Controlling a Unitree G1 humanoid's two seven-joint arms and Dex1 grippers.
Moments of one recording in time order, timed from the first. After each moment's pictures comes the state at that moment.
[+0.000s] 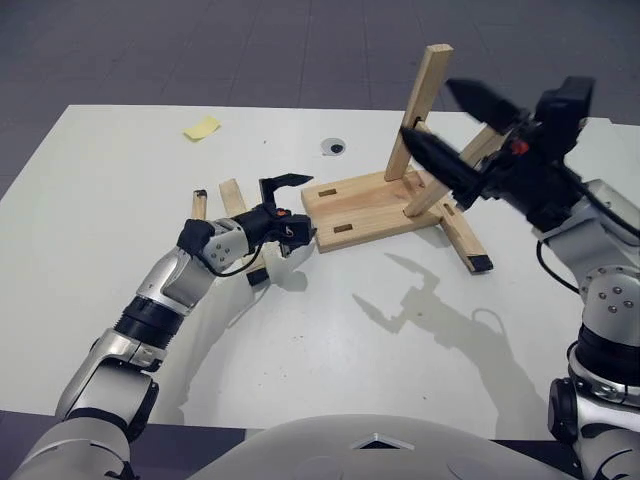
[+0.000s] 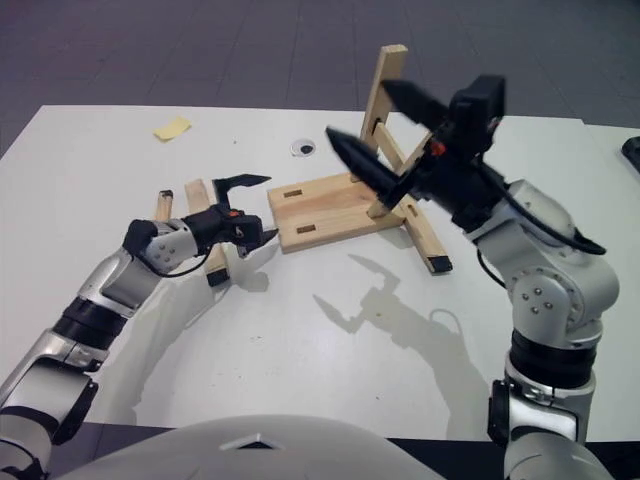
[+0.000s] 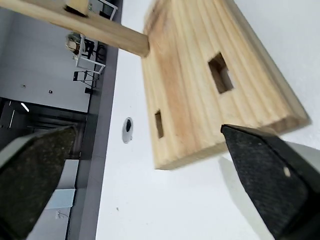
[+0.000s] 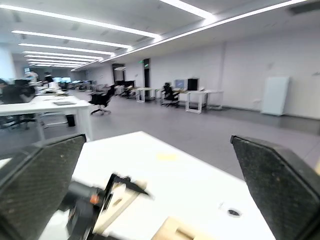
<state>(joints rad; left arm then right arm) -0.36 0.58 -0.31 -0.02 0.36 -0.16 -0.55 -0.29 -0.57 -0.11 -0.55 0.90 0.70 0.50</state>
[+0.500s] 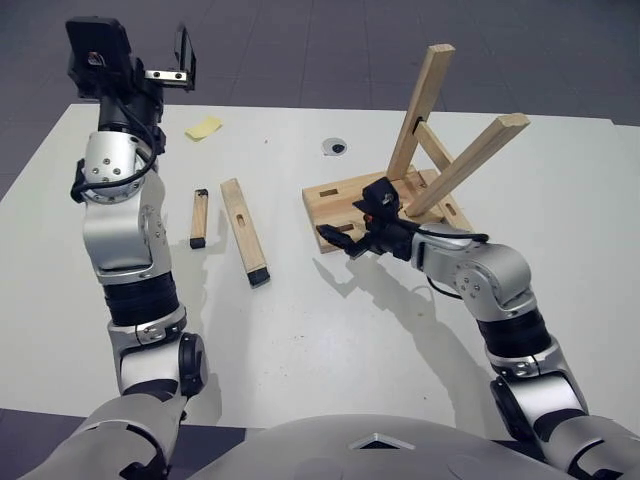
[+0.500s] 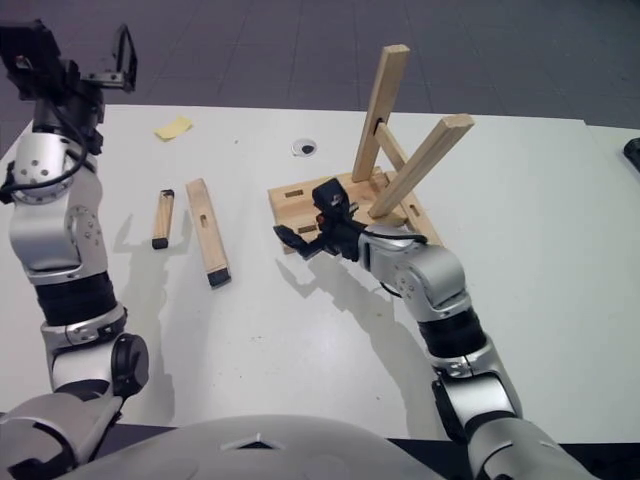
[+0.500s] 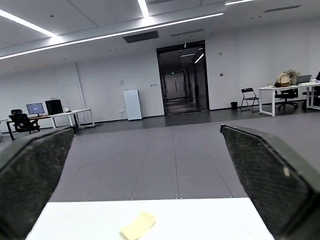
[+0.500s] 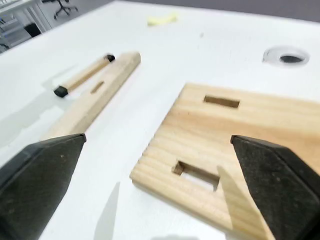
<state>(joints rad) -0.56 0.26 0.24 -0.17 -0.06 0.41 -0.07 -0.40 -0.32 0.27 -0.18 0.57 1.00 0.27</state>
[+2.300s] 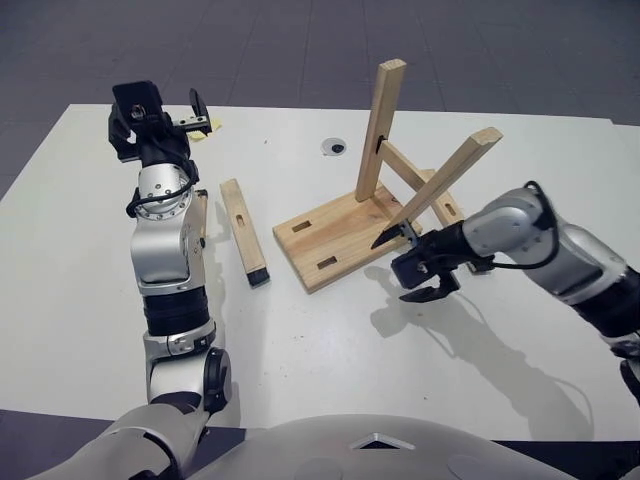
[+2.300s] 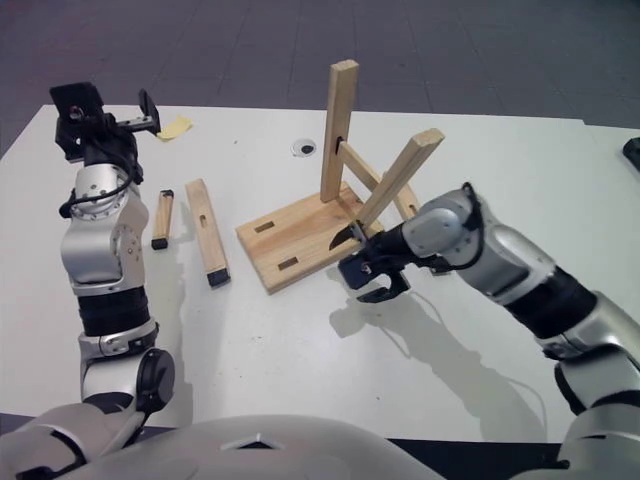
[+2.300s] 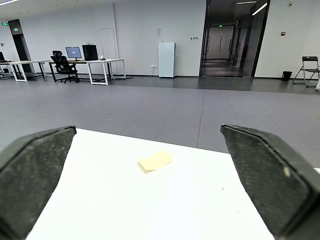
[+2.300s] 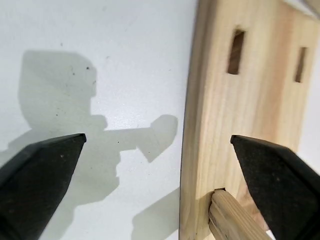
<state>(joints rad) -0.48 0.14 0.21 -0.17 0.00 0.54 0.19 -0.50 -1.03 0.54 -0.30 0.04 0.12 1.21</state>
